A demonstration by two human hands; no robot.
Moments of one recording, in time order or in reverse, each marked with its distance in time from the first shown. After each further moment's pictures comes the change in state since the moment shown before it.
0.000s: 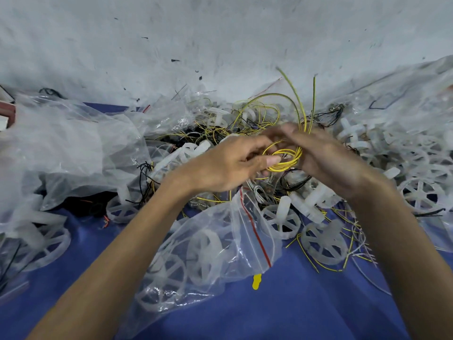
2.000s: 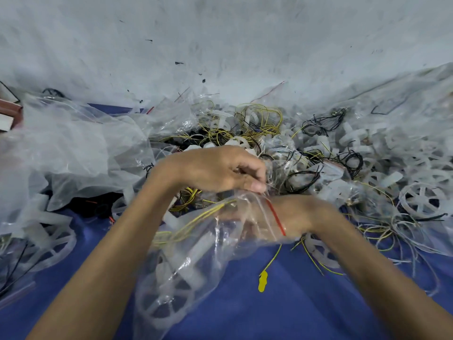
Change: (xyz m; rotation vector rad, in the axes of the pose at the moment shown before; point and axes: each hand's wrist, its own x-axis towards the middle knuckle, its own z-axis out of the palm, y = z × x) left_hand -0.014 0.011 -0.030 0.185 -0.334 -0.042; right_hand -0.016 0.008 0.051 -1.288 -0.645 -0.034
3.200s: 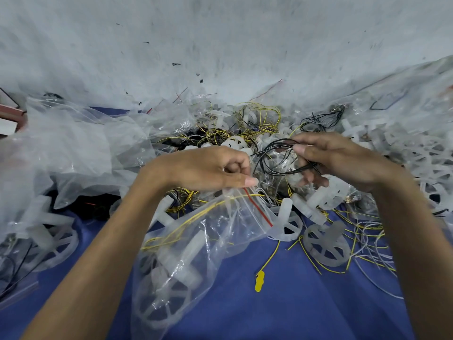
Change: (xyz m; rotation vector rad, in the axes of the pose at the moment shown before) left_hand -0.002 -0.008 0.002 0.036 0.063 -0.181; right_hand -0.034 0.073 -0.022 1.081 0.557 0.081
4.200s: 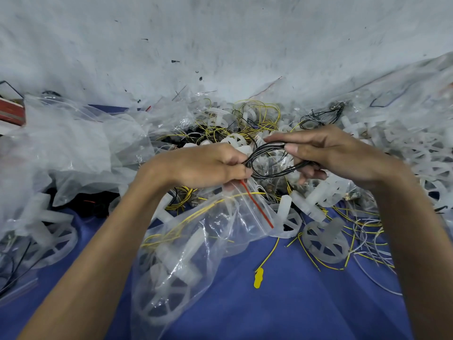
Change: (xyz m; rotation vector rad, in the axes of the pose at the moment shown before) left_hand -0.002 0.006 0.003 -0.043 0.041 -0.044; right_hand -0.001 -0.008 0.005 -0.158 -0.071 -0.084
